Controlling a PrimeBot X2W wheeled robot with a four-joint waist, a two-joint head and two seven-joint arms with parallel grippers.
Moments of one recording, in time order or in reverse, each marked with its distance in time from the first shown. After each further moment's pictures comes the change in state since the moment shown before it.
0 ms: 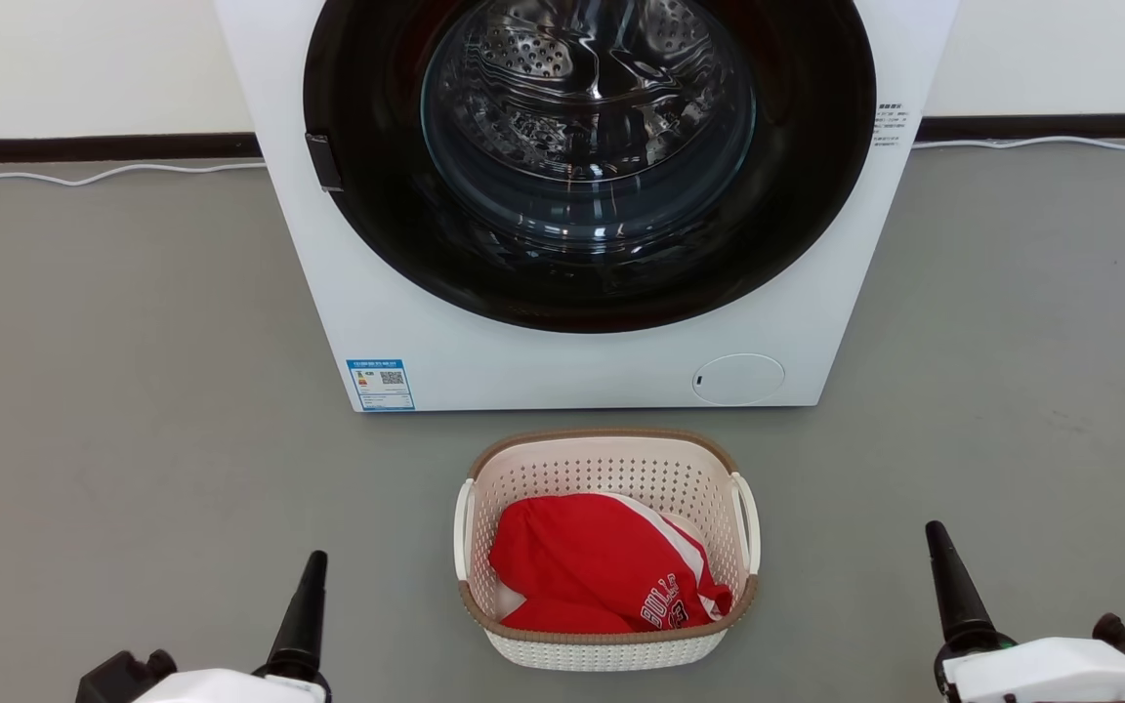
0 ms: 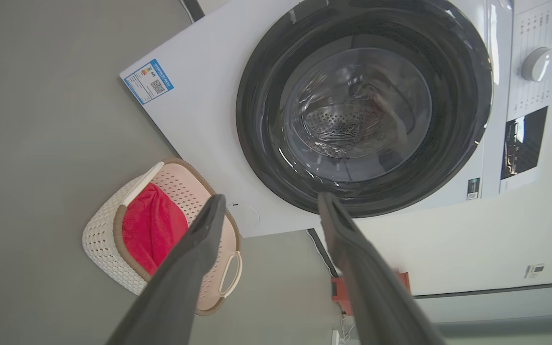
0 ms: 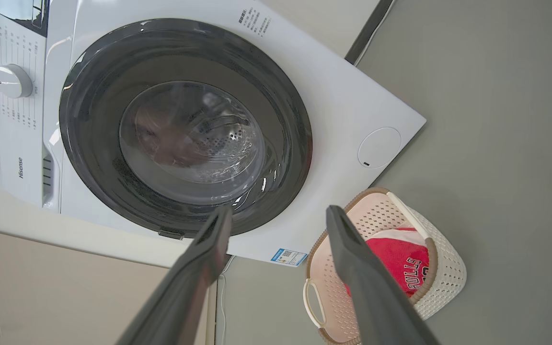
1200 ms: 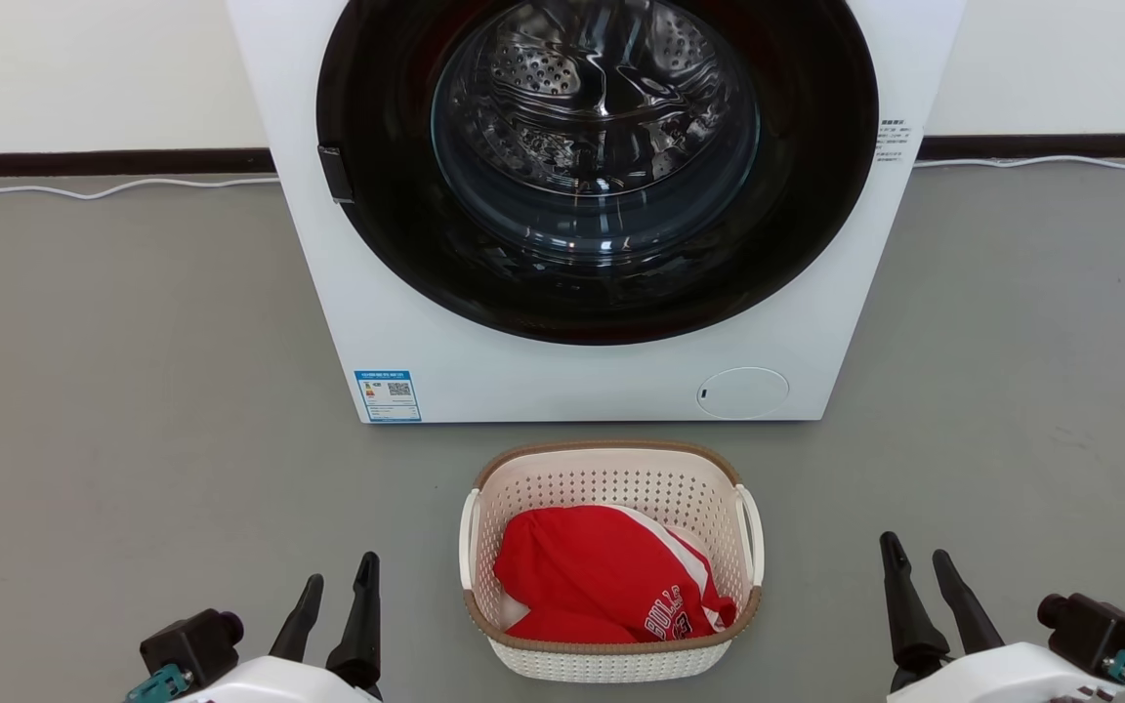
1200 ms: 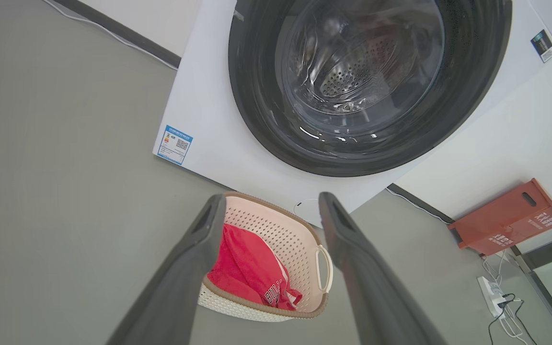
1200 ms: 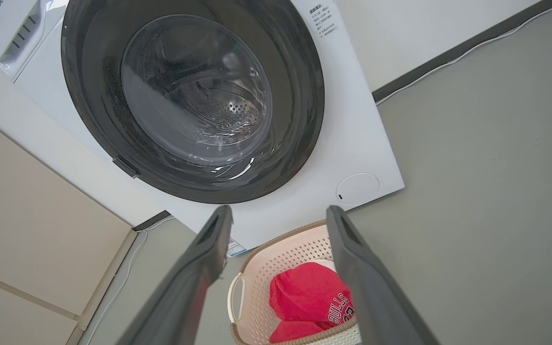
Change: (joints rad) left arm -0.002 0.029 -0.126 -0.022 0.550 0.075 -0.105; right arm 0.000 -0.010 0.062 0.022 -0.515 0.001 -0.102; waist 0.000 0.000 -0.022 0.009
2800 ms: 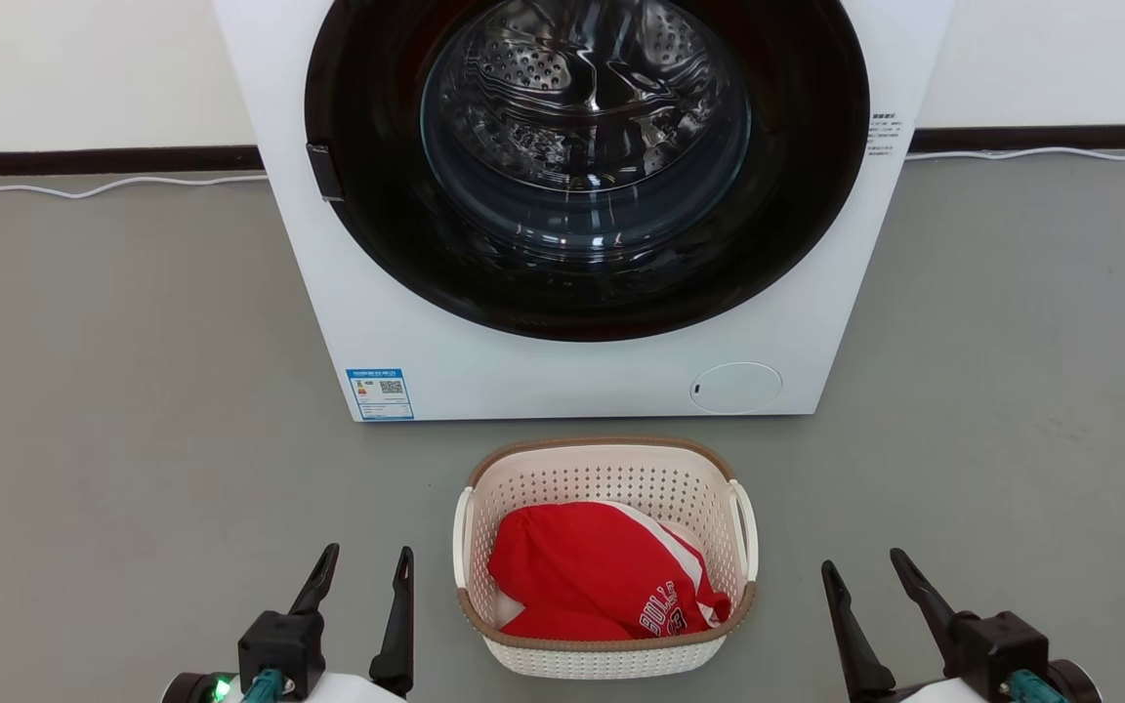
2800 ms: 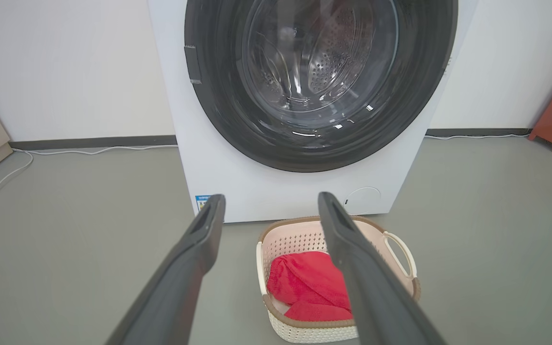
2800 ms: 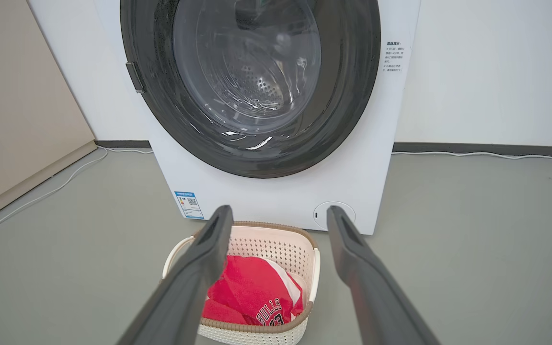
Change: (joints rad) left arm 0.000 -0.010 -0.038 -0.007 0.532 0.040 -0.132; right arm 0.000 -0.024 0.082 0.052 -0.472 0.000 -0.134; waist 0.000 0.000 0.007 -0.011
